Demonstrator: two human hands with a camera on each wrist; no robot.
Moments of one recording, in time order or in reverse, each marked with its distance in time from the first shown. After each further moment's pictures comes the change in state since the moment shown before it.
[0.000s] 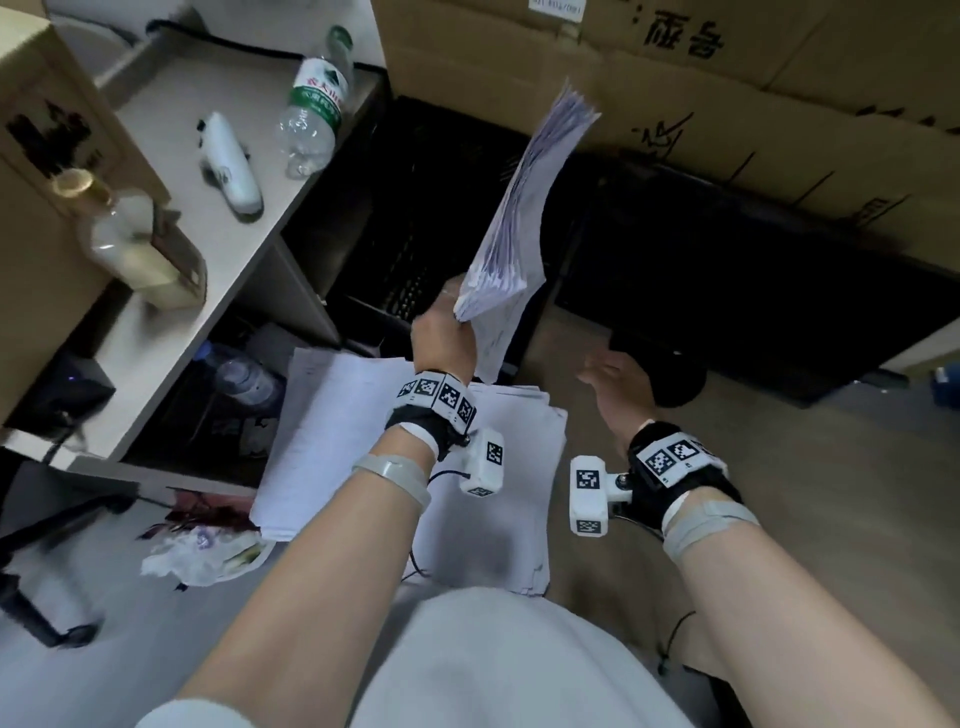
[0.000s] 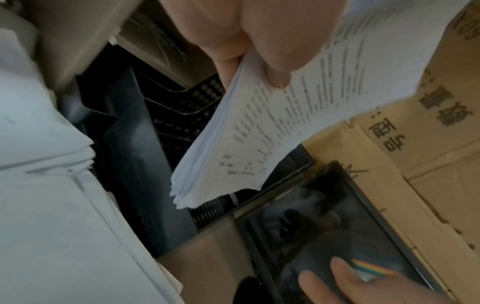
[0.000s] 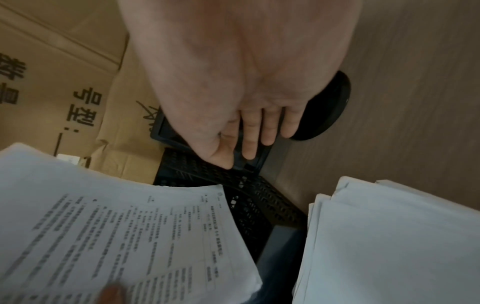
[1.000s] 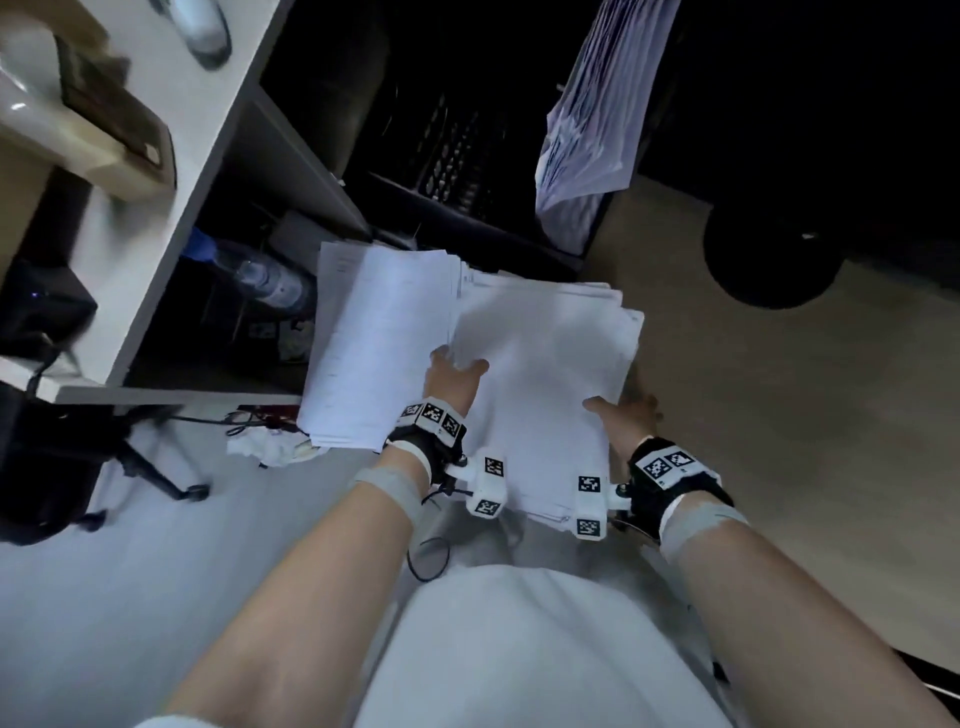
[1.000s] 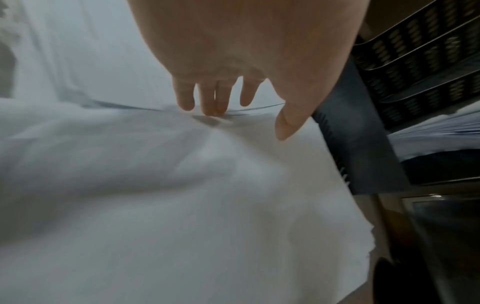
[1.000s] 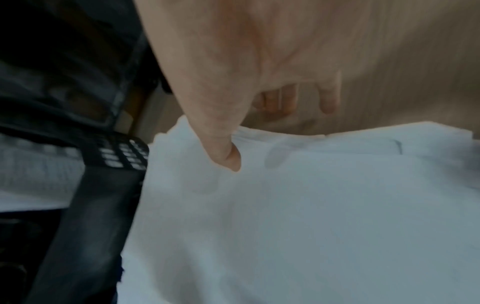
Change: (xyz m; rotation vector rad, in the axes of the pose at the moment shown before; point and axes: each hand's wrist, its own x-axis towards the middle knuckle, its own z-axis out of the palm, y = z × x) left_hand -0.084 -0.188 0.030 -0.069 -0.349 -0.823; right_hand -0.018 0.151 0.061 -0.280 -0.110 0.567
